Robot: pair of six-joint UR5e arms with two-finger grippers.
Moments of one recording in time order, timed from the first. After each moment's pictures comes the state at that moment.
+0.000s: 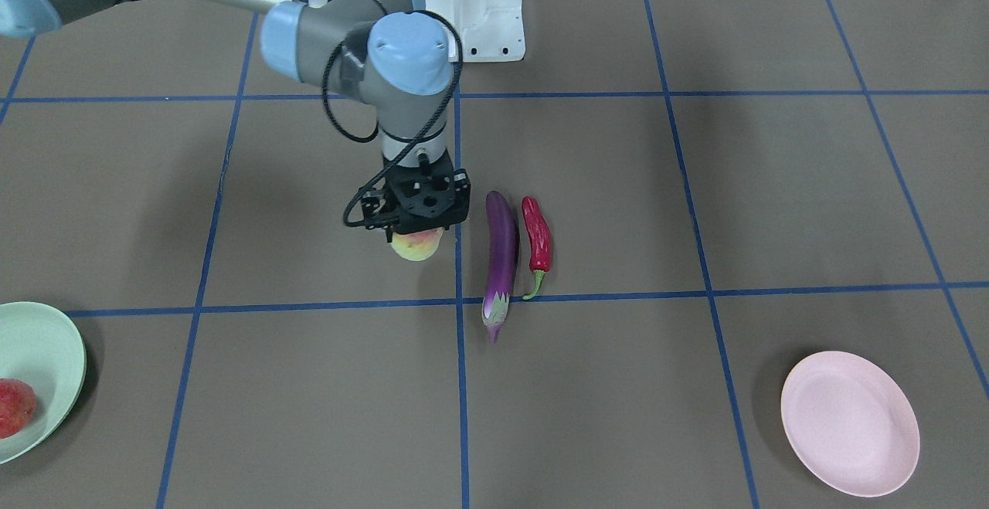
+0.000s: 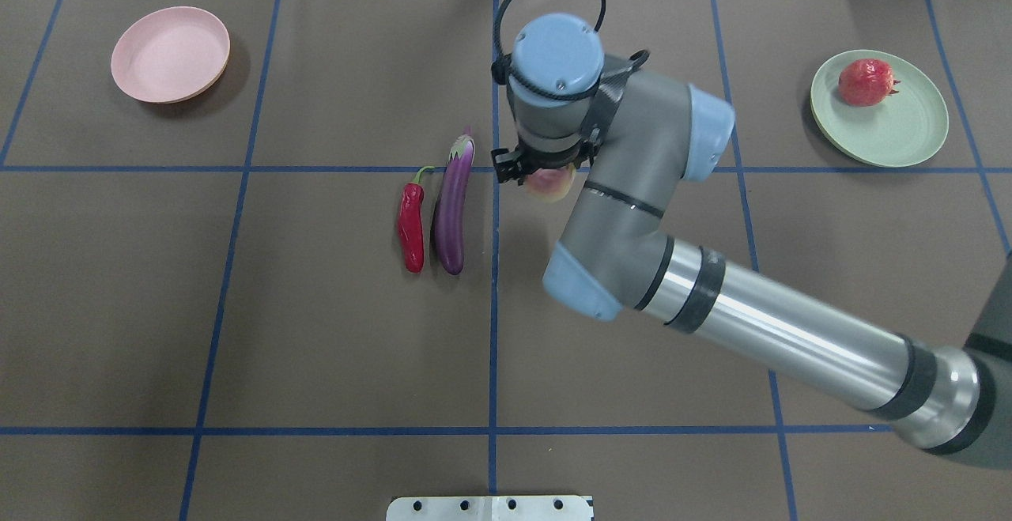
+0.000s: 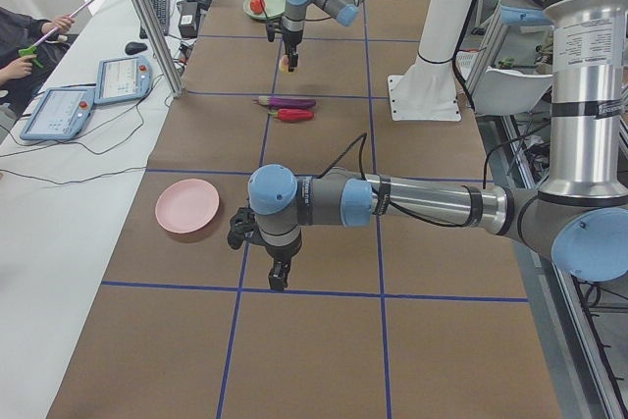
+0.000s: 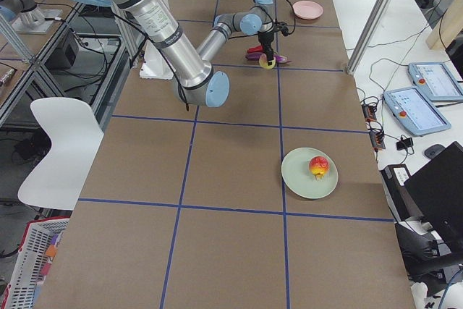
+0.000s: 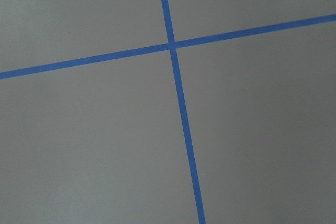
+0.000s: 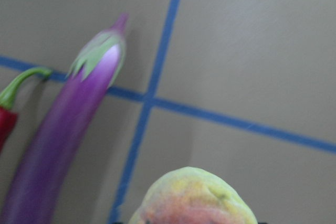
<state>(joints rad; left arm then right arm) -1.58 -1.49 -1.76 -1.46 -2.35 0.18 0.70 -0.76 1.51 -1.63 1.87 0.75</state>
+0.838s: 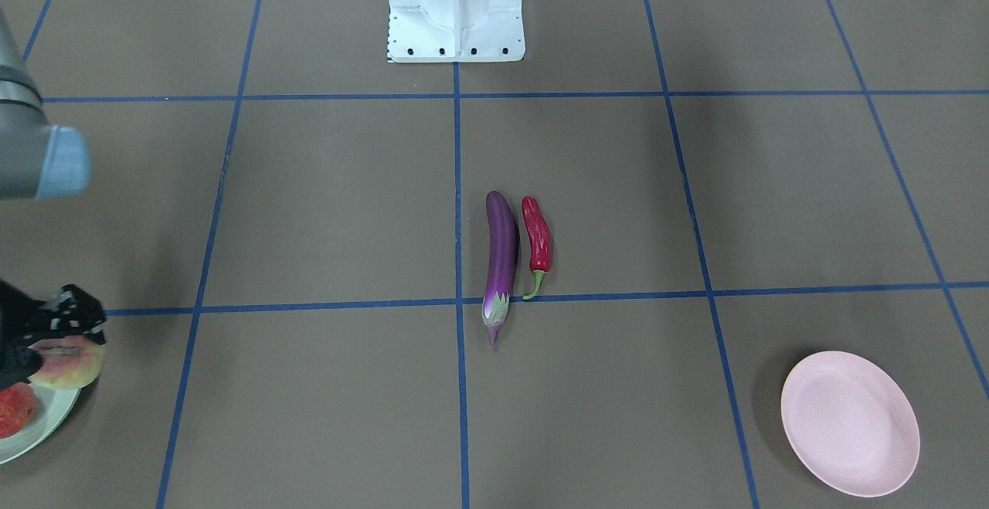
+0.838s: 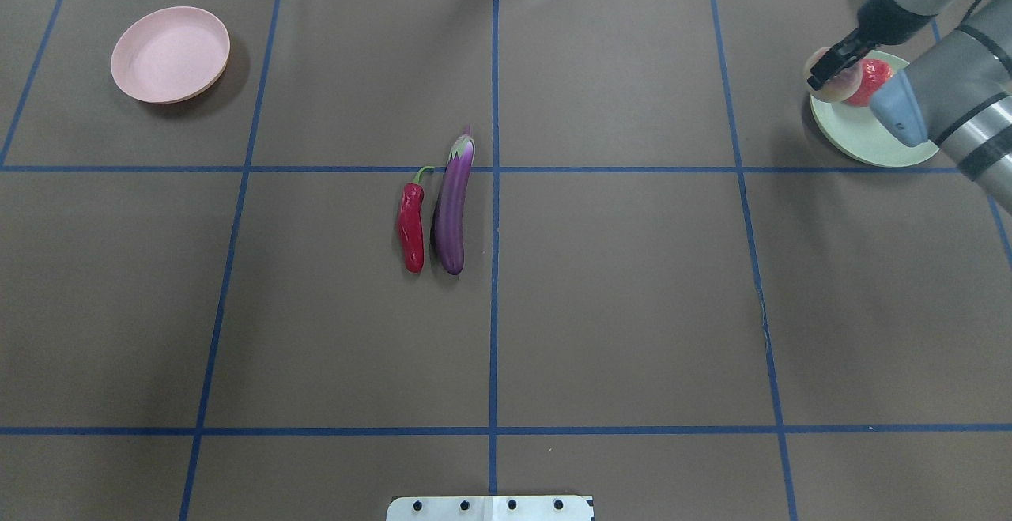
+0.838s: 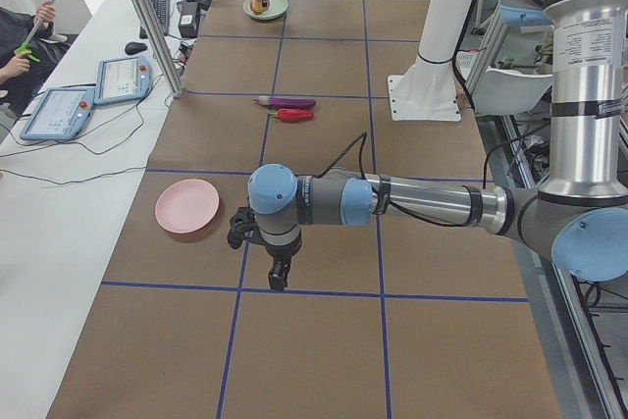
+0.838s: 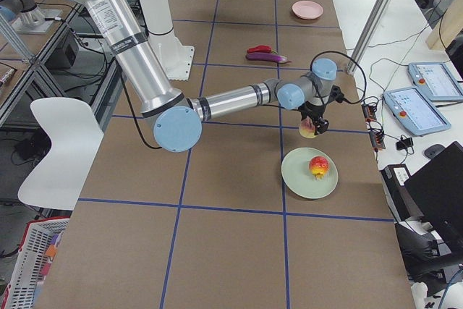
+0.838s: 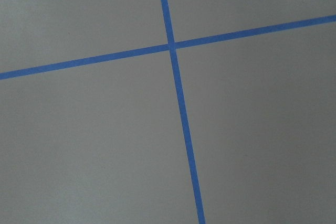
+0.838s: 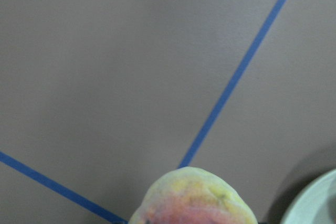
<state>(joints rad) -1.58 -1.49 -1.76 -1.46 -2.35 0.18 1.20 -1.10 1.23 -1.25 2.24 -0.04</state>
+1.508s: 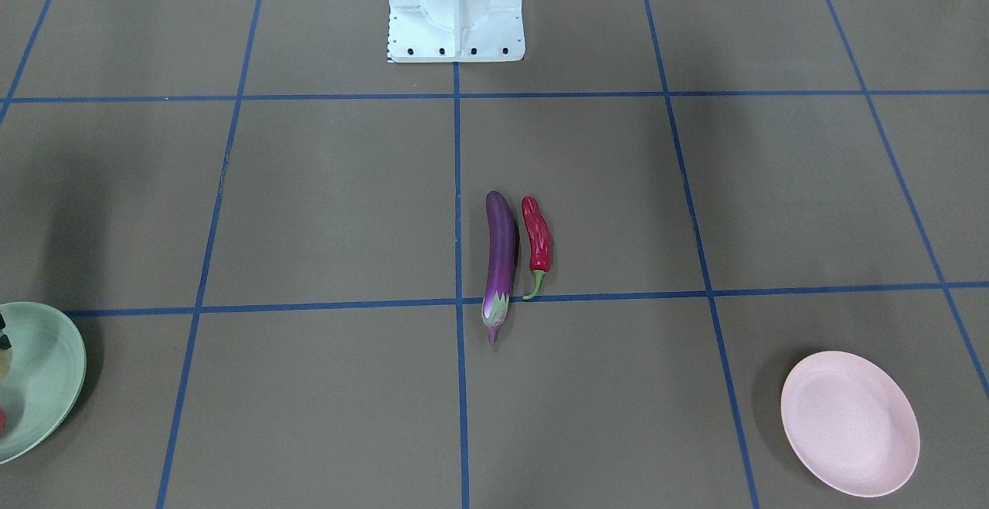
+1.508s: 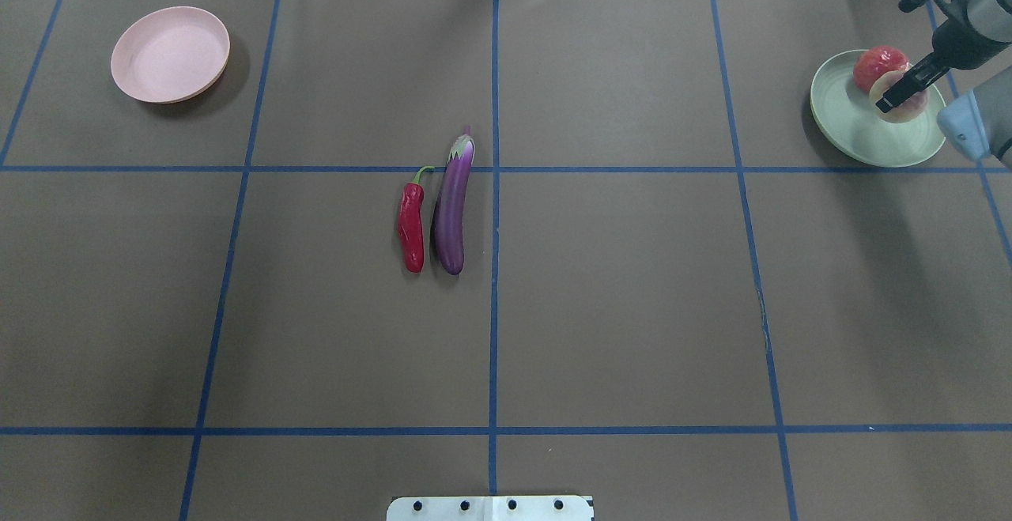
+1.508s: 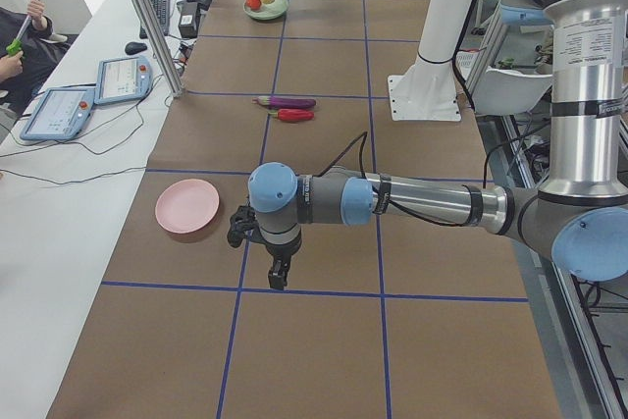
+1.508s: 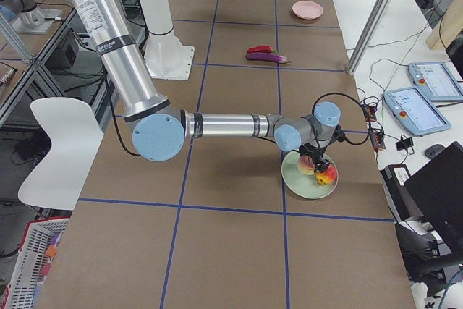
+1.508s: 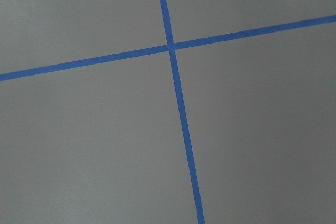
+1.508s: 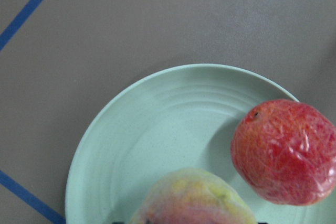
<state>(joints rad) -1.58 -1.49 -1.77 -1.46 -2.35 0.18 1.26 -1.15 1.13 -1.17 2.26 -0.11</state>
